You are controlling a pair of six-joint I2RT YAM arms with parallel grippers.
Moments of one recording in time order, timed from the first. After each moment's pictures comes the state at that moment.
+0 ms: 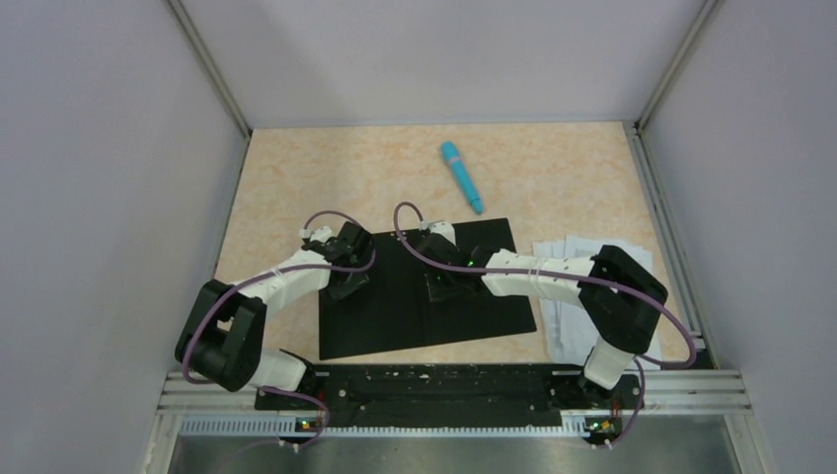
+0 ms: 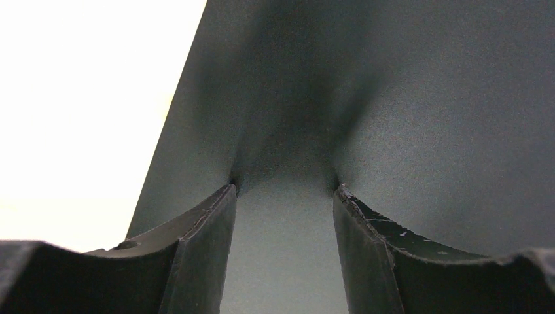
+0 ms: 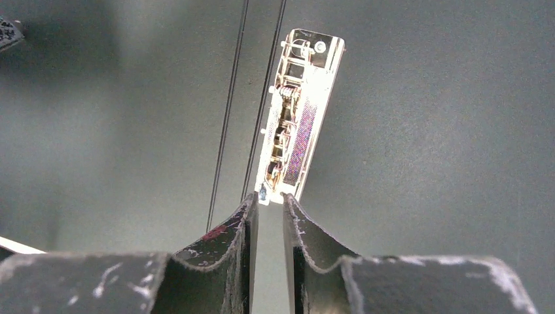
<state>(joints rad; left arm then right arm) -0.45 1.40 0.72 -0.62 -0.39 -1.02 1.02 1.70 1.07 -0.36 0.23 0.63</state>
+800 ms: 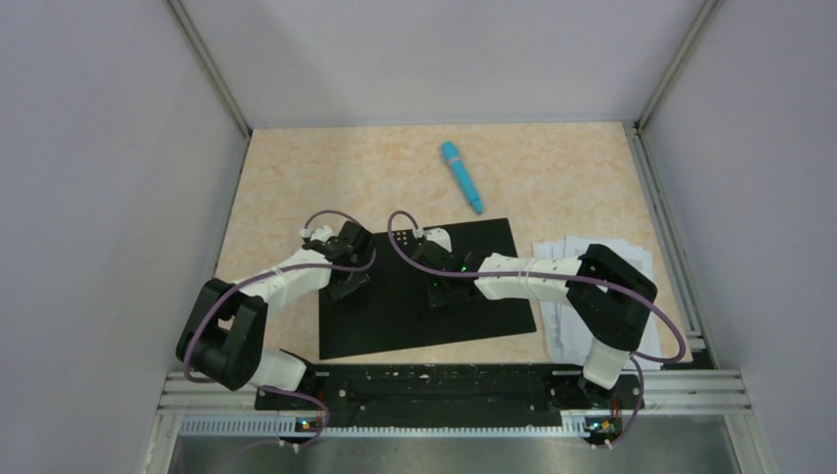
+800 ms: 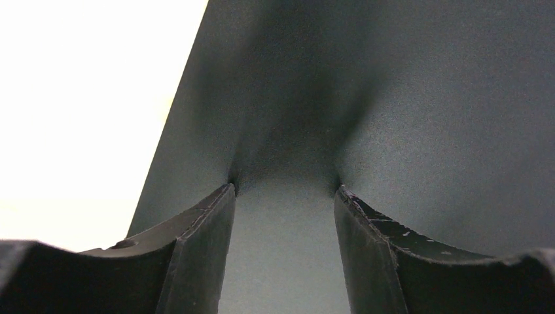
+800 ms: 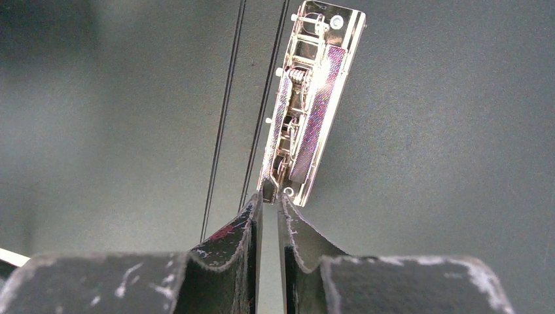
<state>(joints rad) -0.45 1.42 0.72 -0.62 -0.39 -1.02 1.05 1.75 1.07 -0.36 0.23 0.64</state>
